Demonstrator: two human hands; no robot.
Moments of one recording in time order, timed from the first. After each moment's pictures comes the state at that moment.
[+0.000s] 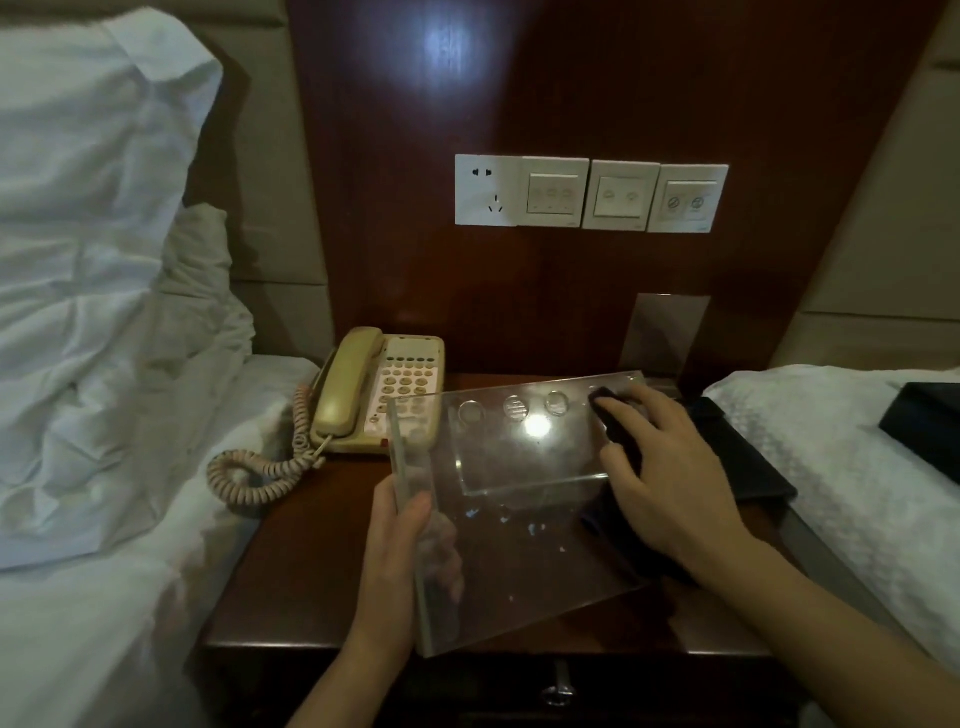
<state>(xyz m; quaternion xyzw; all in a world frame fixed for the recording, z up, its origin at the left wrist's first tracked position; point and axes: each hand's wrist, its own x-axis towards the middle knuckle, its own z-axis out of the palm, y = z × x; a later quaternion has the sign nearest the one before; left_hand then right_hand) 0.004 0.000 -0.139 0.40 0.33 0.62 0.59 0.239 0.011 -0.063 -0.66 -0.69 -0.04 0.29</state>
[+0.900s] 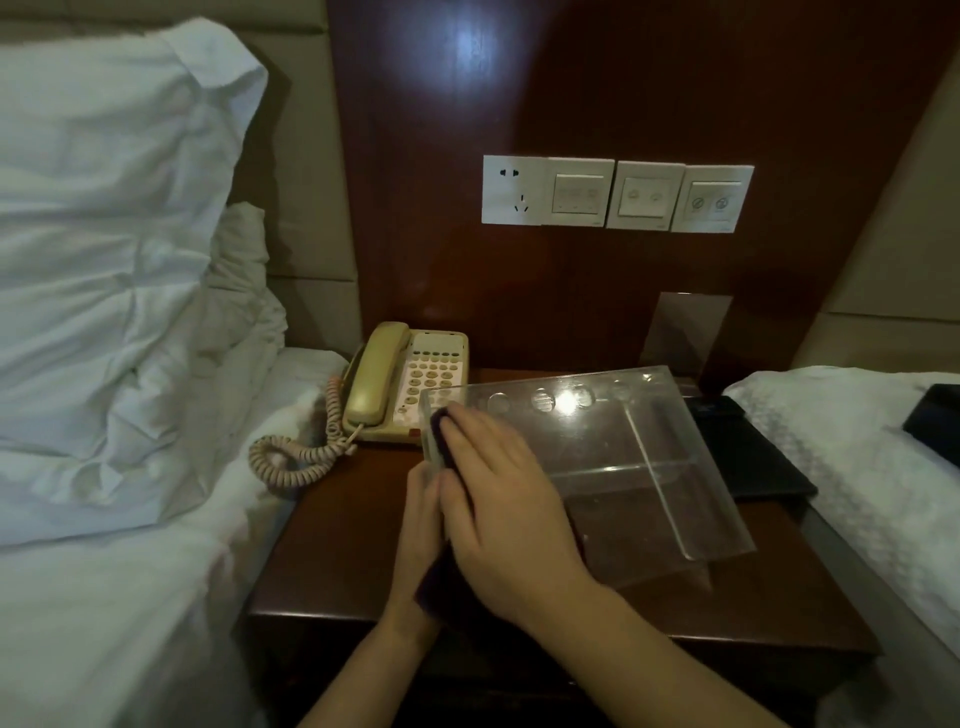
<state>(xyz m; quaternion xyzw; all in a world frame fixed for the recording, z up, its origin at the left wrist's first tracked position) 0.001 0.001 -0.140 0.47 0.39 0.61 0.49 0.099 -0.020 -0.072 -0.51 -0.80 0.02 0.32</state>
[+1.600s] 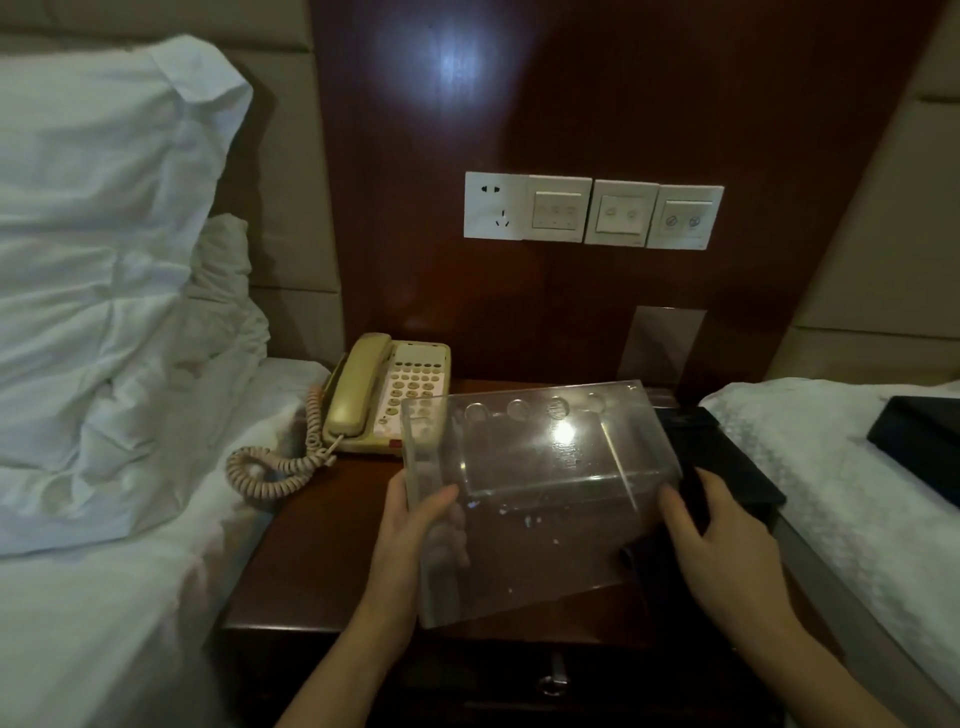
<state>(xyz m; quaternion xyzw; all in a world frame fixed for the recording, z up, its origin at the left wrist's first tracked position) 0.001 -0.003 -0.127 0.40 0.38 0.58 0.59 0.262 -0.037 -0.089 -0.77 -0.53 0.11 0.33</state>
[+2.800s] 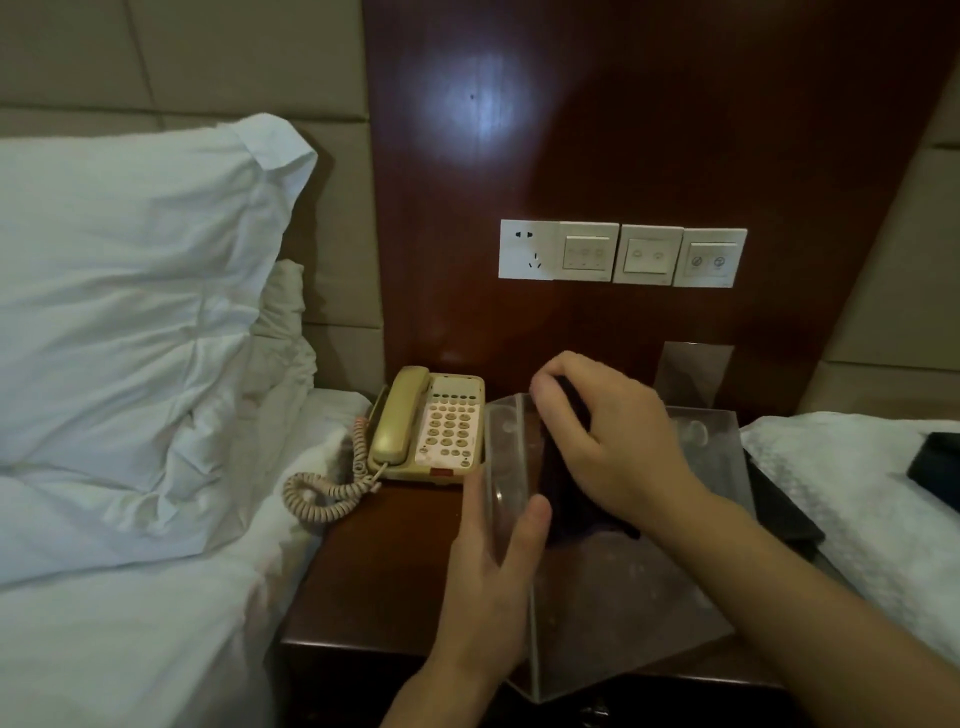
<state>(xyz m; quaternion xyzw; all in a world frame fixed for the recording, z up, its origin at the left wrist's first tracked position) 0.024 -0.055 -0.056 0.53 0.32 0.60 0.51 0.146 -0.006 0.029 -0.46 -0.78 -0.03 0.43</state>
